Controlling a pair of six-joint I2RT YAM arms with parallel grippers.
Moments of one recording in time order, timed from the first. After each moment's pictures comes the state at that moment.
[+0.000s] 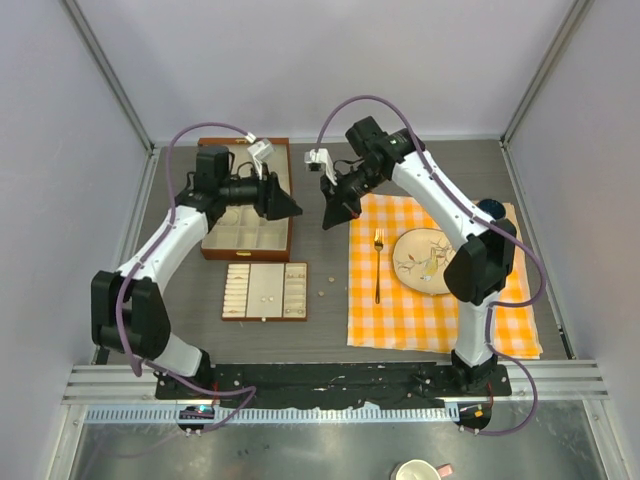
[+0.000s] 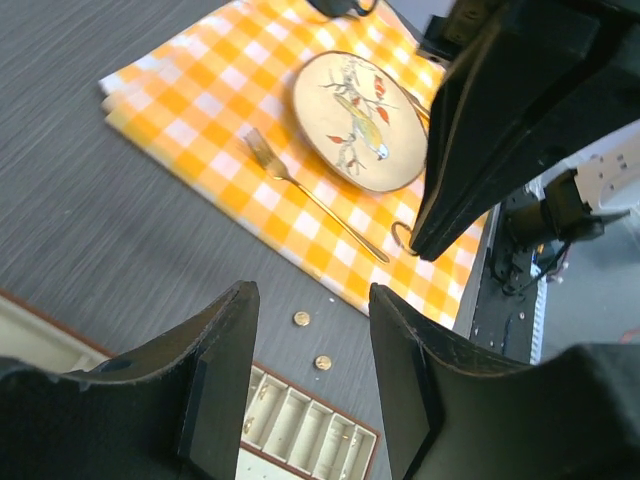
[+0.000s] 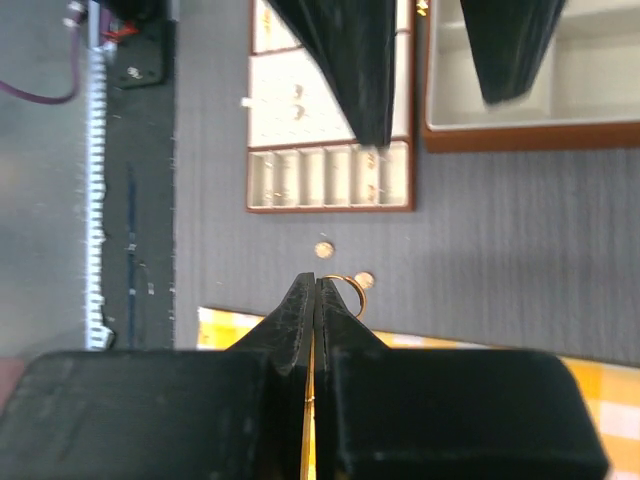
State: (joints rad) left arm -0.21 1.53 1.20 -0.19 1.00 -0.07; right arm 0.55 1.97 2.02 -1.21 -0.84 -0.71
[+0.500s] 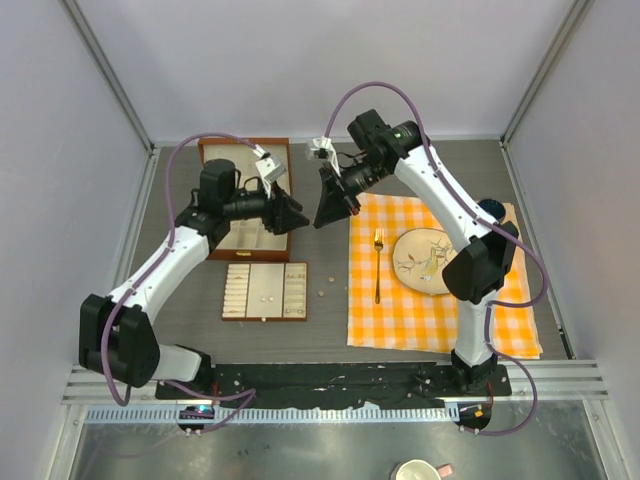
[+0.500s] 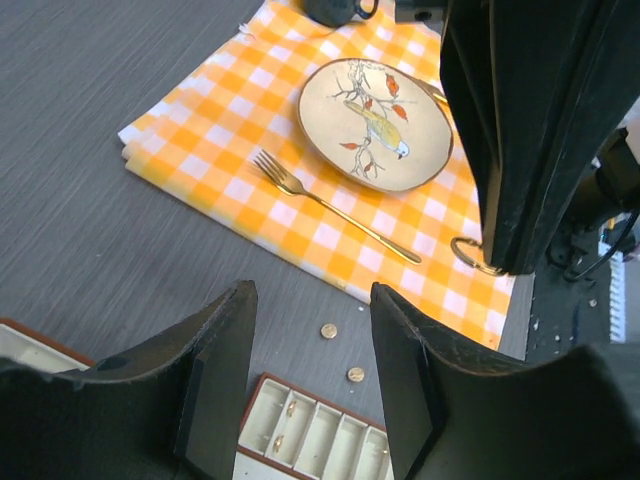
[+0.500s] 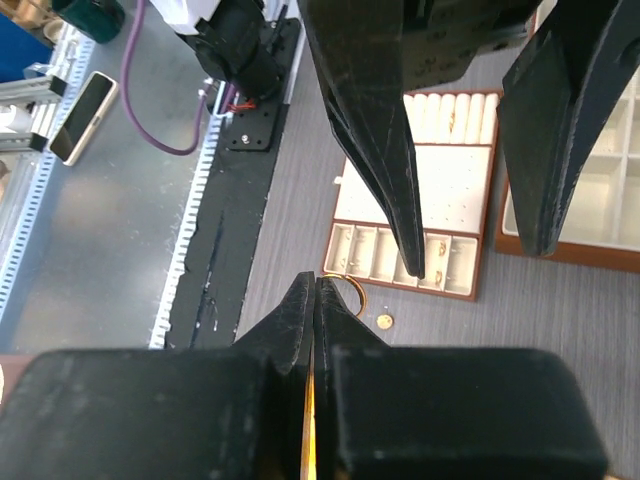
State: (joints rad) left arm -0.33 1.38 1.09 -0.11 0.89 0.06; right arm 0.55 1.98 2.14 -1.34 -1.12 -0.77
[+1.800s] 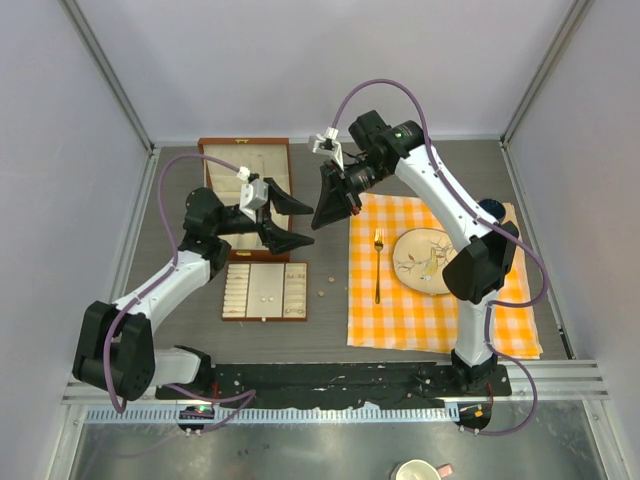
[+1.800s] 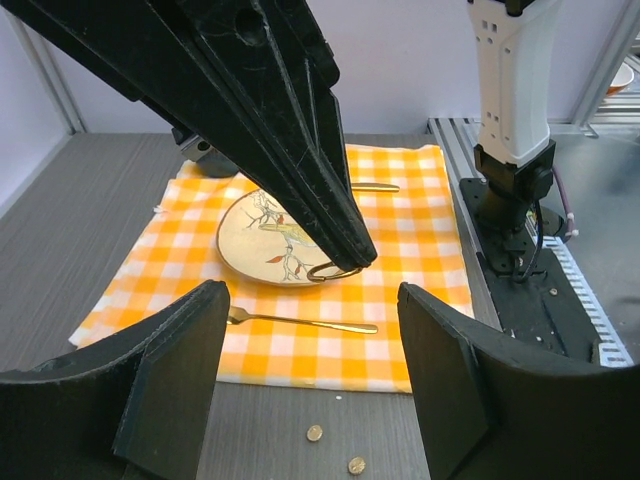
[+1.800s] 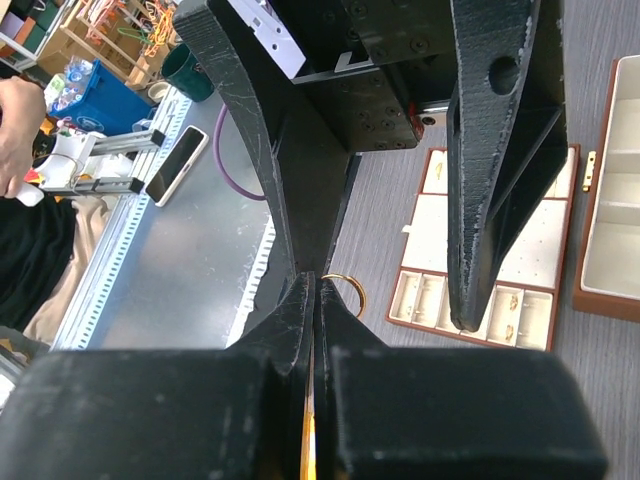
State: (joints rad) left arm -0.33 1.30 0.78 0.77 1.20 -0.20; right arm 0.54 1.98 2.14 -1.36 -1.32 -0.71
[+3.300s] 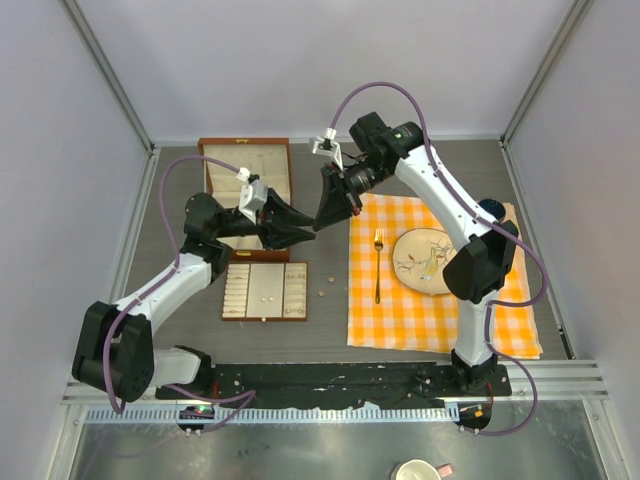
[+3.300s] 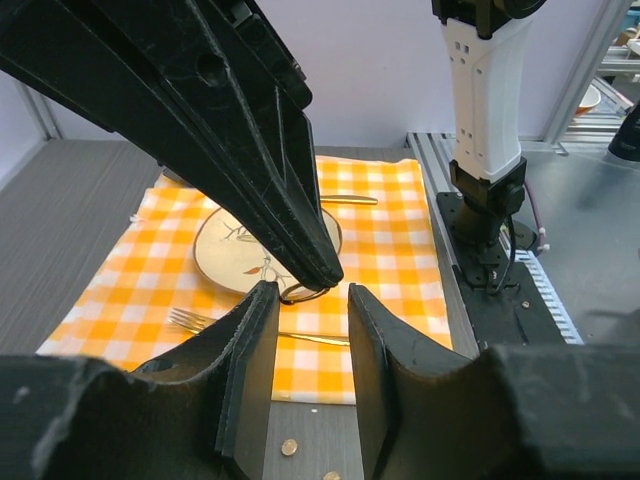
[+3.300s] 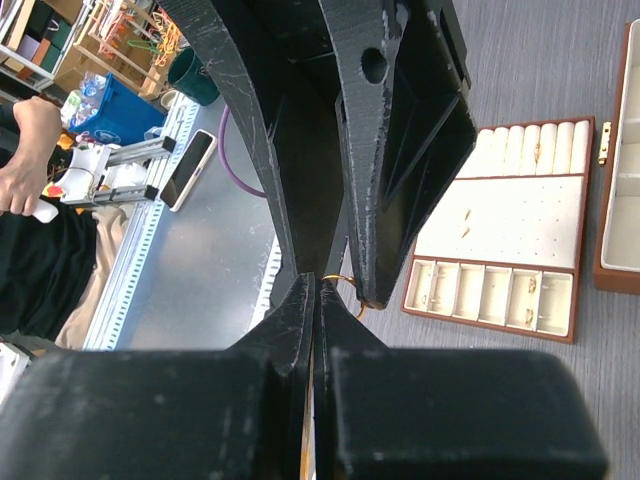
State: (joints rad) left arm -0.35 1.29 0.75 0.86 1.21 -0.30; right arm 0.53 1.98 2.11 -1.36 -1.31 -0.65
